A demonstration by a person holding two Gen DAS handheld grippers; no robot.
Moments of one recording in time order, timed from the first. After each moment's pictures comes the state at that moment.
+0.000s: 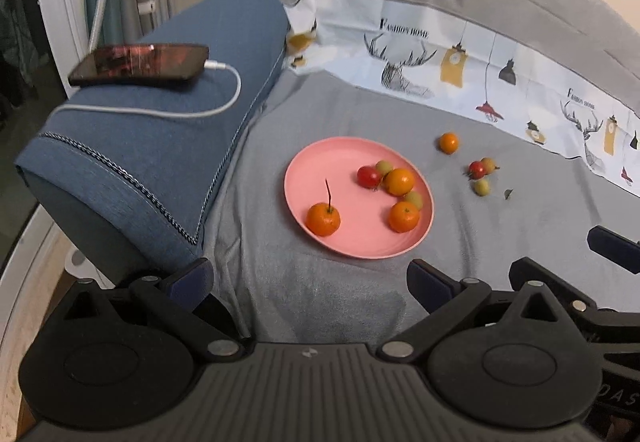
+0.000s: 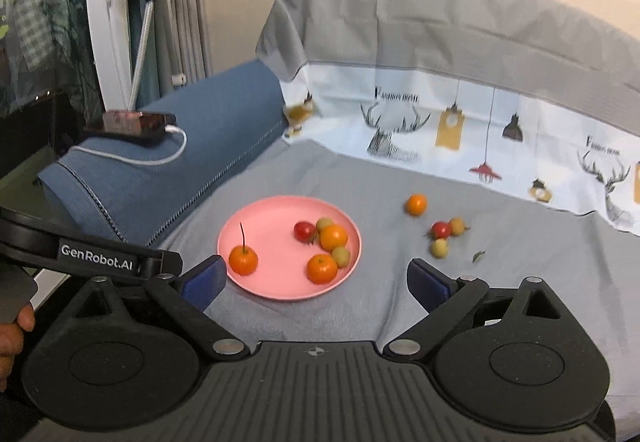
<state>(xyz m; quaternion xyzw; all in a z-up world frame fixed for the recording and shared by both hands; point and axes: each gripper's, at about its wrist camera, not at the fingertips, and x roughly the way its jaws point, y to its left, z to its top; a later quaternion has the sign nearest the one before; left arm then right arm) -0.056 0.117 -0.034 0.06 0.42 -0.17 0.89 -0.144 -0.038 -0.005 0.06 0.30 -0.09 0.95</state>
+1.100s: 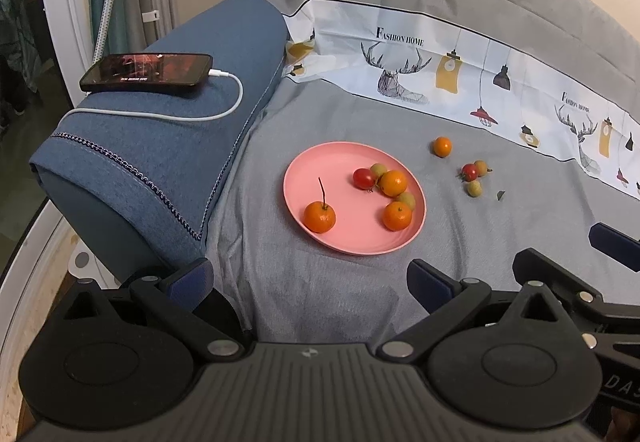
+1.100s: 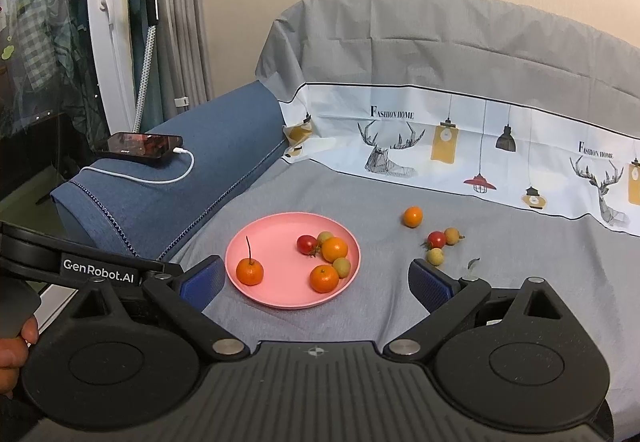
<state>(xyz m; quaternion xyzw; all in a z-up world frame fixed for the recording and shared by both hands) -0.071 0.121 -0.027 0.06 0.41 -0.17 0.90 -0.166 -0.036 0.005 0.07 0.28 -0.09 0.95</state>
